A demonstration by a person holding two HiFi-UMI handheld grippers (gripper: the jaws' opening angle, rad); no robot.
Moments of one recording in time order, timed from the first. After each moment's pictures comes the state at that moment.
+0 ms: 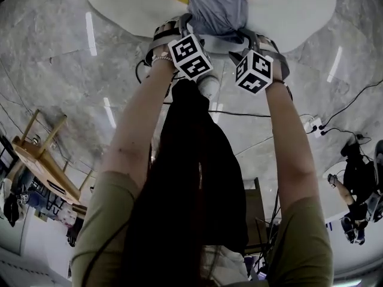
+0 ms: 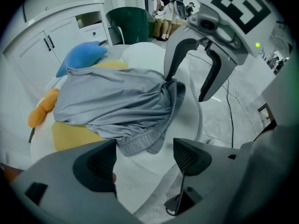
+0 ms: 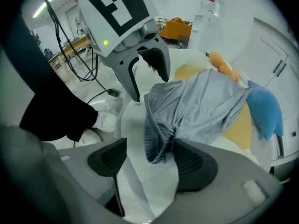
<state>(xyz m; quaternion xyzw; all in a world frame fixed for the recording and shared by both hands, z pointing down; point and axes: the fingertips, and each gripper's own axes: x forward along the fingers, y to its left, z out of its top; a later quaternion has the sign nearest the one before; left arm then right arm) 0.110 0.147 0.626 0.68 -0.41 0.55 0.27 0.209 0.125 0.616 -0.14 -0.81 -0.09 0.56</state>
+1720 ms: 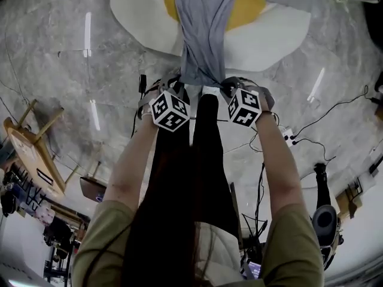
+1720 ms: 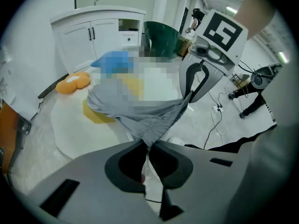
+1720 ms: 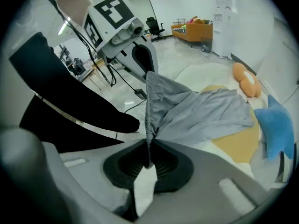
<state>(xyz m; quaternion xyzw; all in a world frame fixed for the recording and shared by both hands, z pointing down) 0.131 0.226 0.468 0.64 -0.49 0.43 0.41 0.244 0.173 0.472 -0.31 -0.76 -0.03 0.57</state>
